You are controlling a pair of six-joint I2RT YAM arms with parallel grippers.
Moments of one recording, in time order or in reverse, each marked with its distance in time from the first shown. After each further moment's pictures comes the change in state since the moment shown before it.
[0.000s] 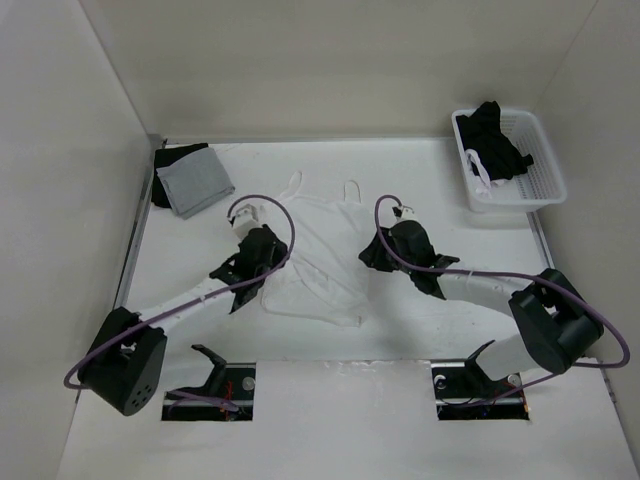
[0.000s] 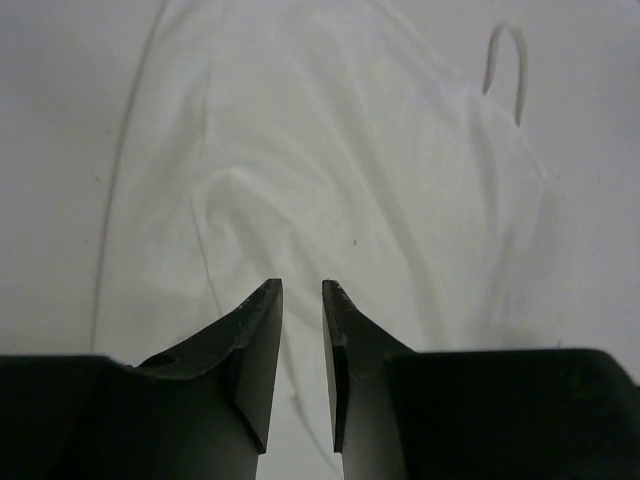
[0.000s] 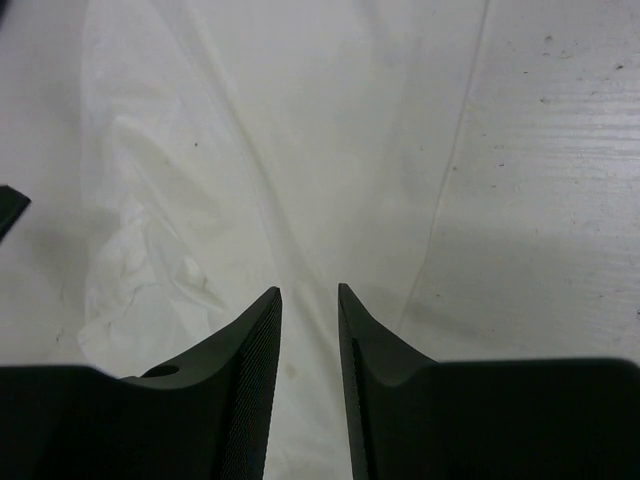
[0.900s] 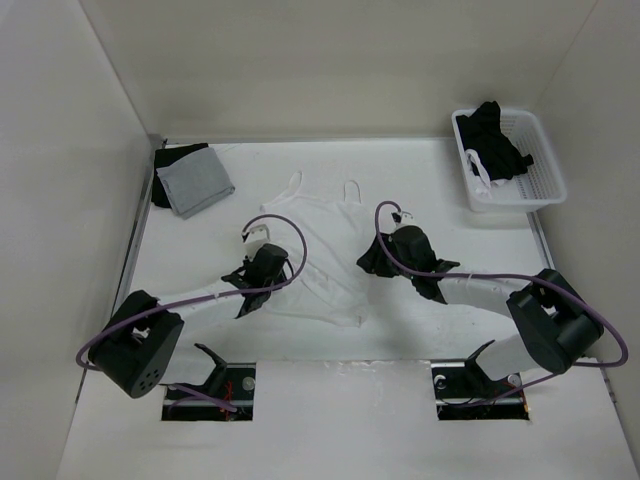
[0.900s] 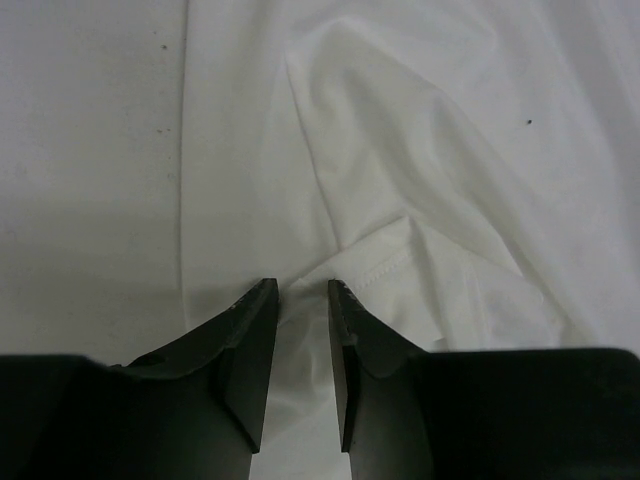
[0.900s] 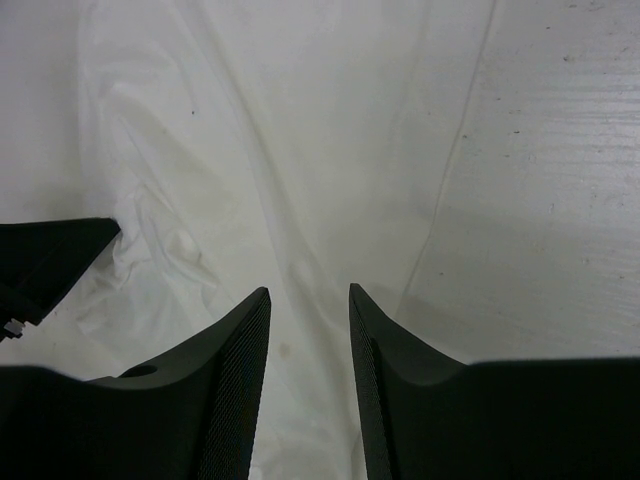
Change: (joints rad) left arm -0.093 0.097 -0.069 -0.103 -0.064 0.111; right arm 0.002 0.000 -0.051 0.051 -0.050 0.000
